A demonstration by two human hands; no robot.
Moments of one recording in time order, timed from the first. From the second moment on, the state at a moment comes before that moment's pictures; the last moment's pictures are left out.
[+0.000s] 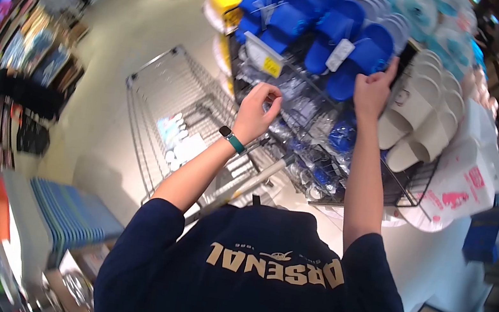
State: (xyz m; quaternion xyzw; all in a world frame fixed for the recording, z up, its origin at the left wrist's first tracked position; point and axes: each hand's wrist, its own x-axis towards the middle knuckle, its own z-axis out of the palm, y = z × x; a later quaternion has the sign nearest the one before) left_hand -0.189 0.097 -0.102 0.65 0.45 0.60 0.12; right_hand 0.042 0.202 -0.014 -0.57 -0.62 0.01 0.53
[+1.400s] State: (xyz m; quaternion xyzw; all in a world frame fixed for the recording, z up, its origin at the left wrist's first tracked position) left_hand -0.448 -0.071 -0.304 0.58 0.75 0.01 0.33; right_hand -0.243 0.126 -0.258 -0.26 -0.91 0.15 -0.28
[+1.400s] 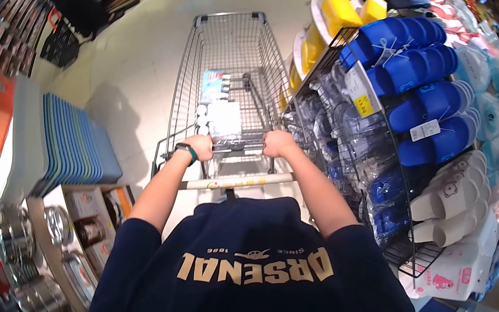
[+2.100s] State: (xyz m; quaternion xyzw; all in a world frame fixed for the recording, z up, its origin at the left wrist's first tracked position) left_hand -0.552 -0.006 -0.294 0.63 0.73 -0.02 0.26; right_hand -0.321 0.159 -0.261 -0.26 -0.95 0.12 -0.12
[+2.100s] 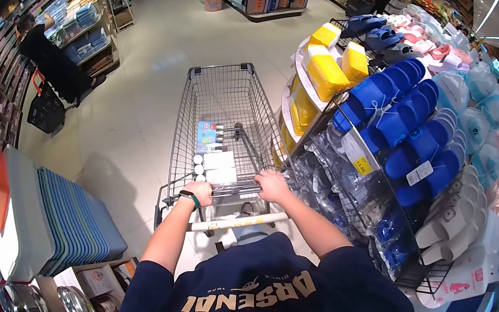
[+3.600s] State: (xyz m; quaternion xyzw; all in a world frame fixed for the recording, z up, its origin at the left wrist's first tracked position) left_hand -0.862 0.284 -0.331 0.72 0.68 0.07 0.12; right_hand -0.622 0.440 -0.307 -0.34 -0.77 0.46 -0.29
